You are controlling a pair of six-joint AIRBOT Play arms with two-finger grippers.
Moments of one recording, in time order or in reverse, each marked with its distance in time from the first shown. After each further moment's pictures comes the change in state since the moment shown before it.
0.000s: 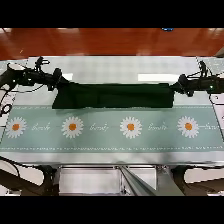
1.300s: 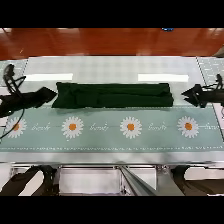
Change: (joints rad) left arm -0.031 0.879 -0.703 0.239 0.317 0.004; right arm -0.198 0.039 -0.141 -0.002 0.020 -0.060
